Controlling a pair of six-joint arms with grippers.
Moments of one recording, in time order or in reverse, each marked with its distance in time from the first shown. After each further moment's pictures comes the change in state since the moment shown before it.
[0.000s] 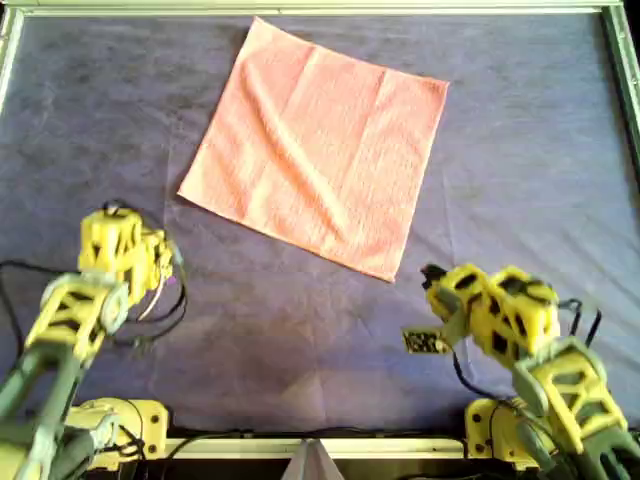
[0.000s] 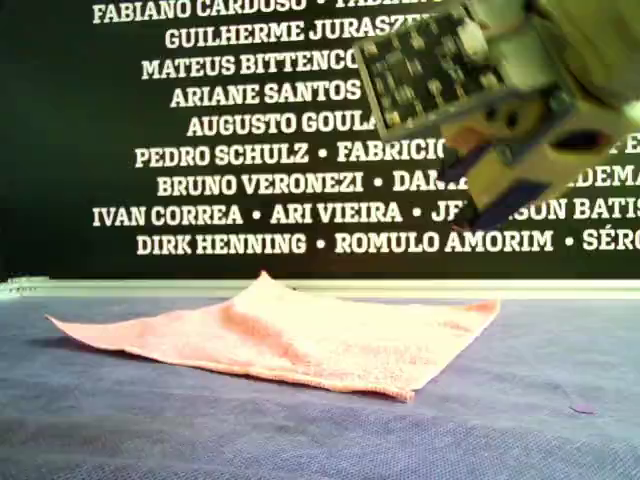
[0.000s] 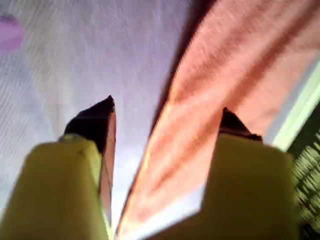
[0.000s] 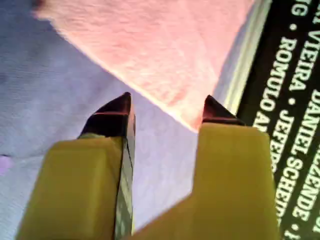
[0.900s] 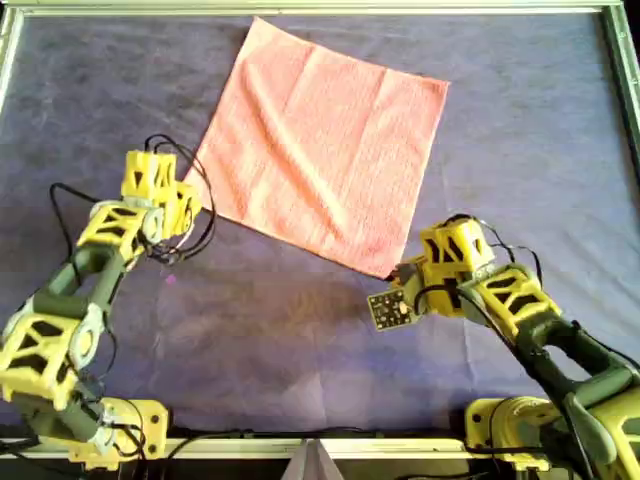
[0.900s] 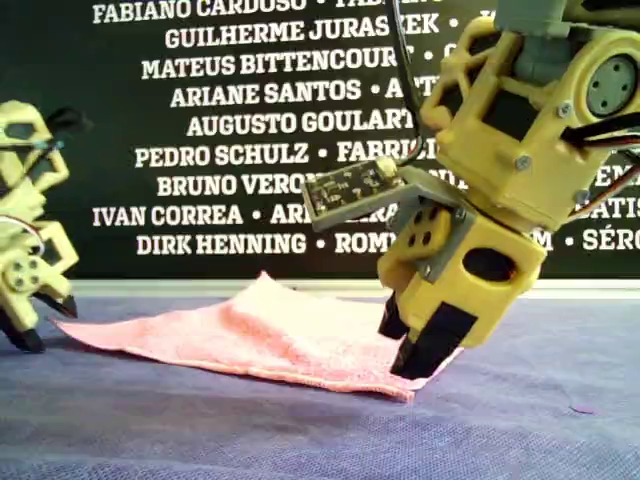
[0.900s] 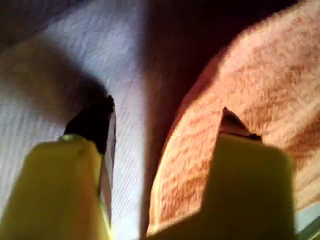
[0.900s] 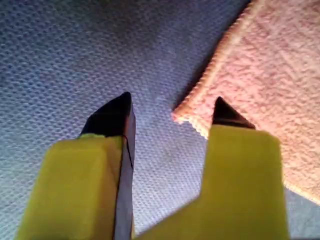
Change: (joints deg) left arm -0.1 -46.1 -39.9 -0.1 -0.1 12.7; right arm 0.3 -54.6 -25.7 0.0 -11.0 8.9
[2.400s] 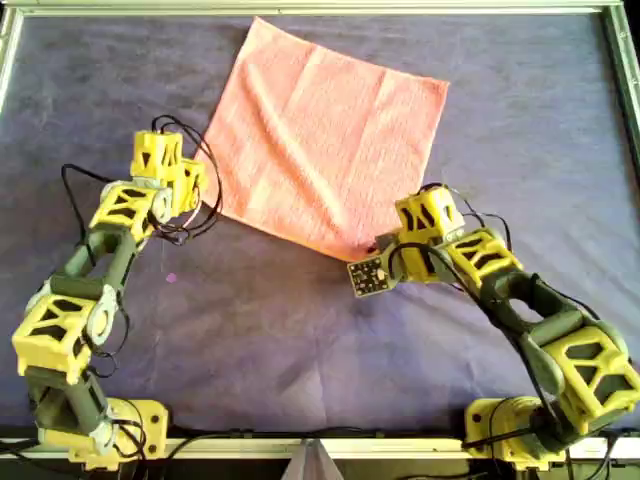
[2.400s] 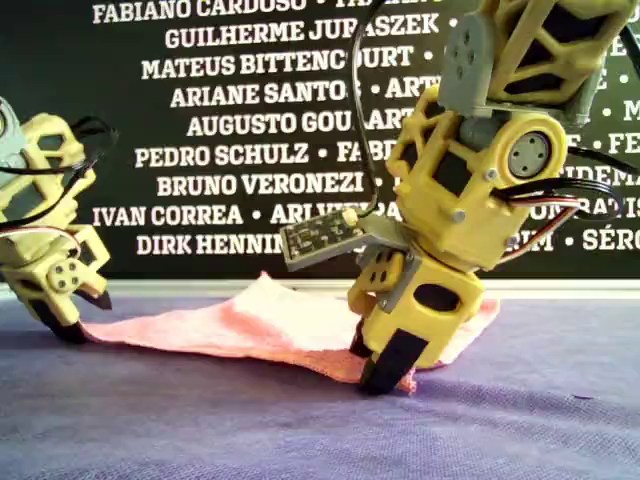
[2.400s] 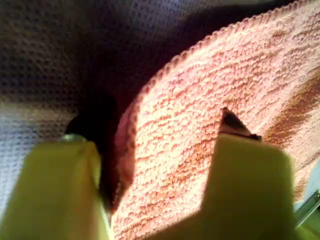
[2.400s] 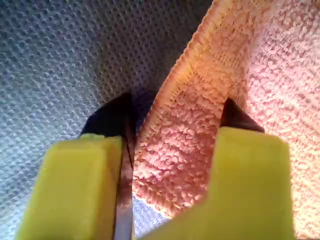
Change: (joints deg) left arm -0.1 -13.1 -14.9 -0.5 0.4 0.0; right arm 0.3 -24.3 -22.4 -0.5 -0.3 0.4
